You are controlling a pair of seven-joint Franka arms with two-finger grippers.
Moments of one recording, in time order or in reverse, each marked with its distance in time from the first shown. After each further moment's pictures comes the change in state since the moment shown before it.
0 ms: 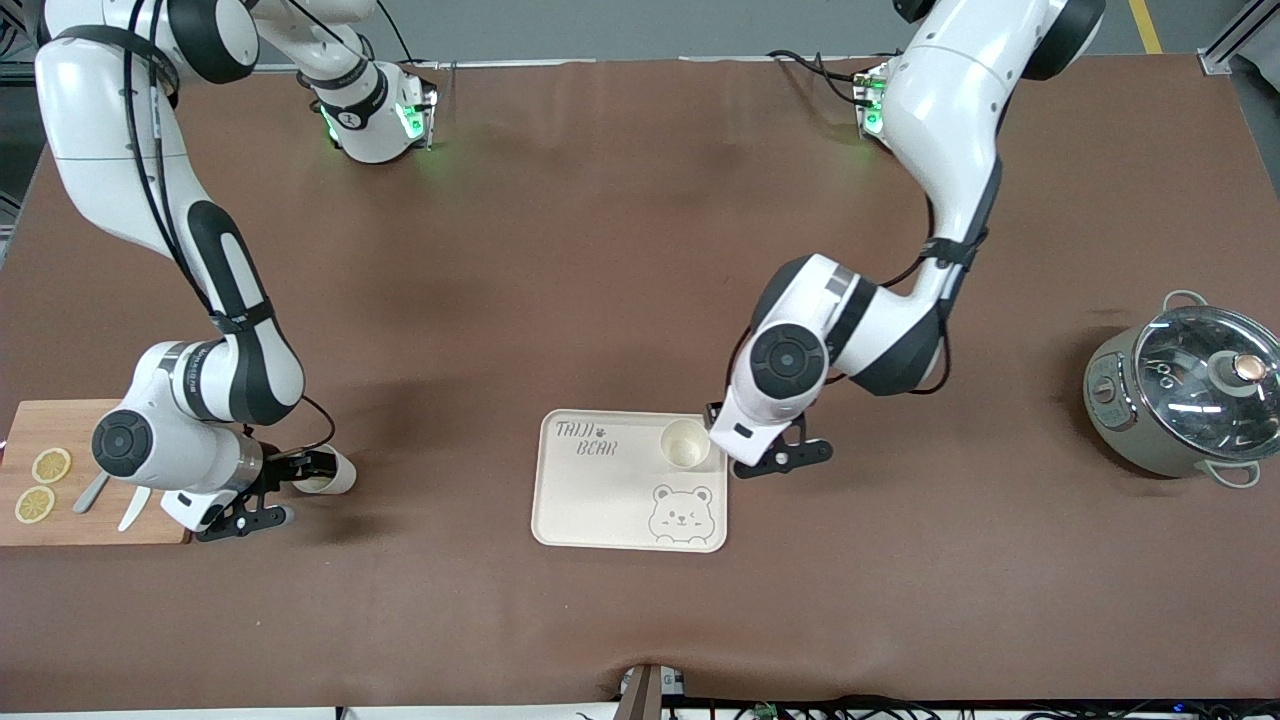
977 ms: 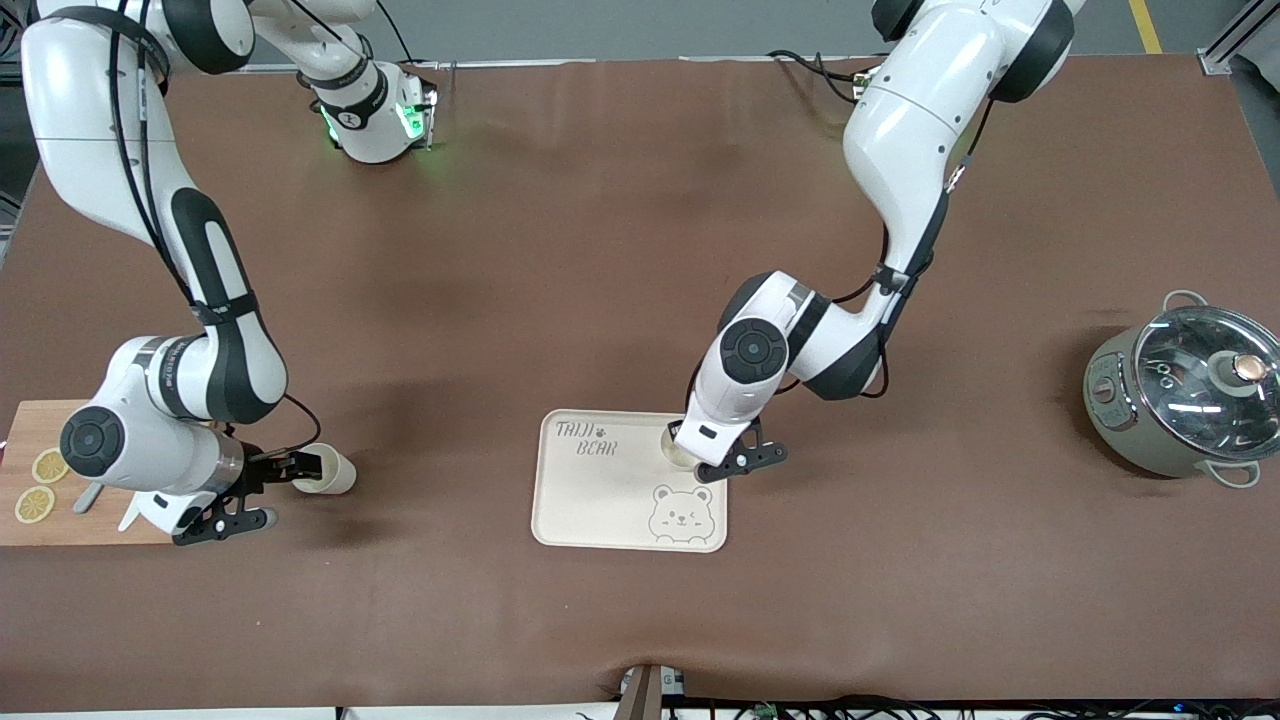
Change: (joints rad) left arm -0.062 0.101 -0.017 -0.083 -0.007 0.393 -0.151; right arm -0.003 -0.033 -0.005 0.026 -0.004 -0.053 0.002
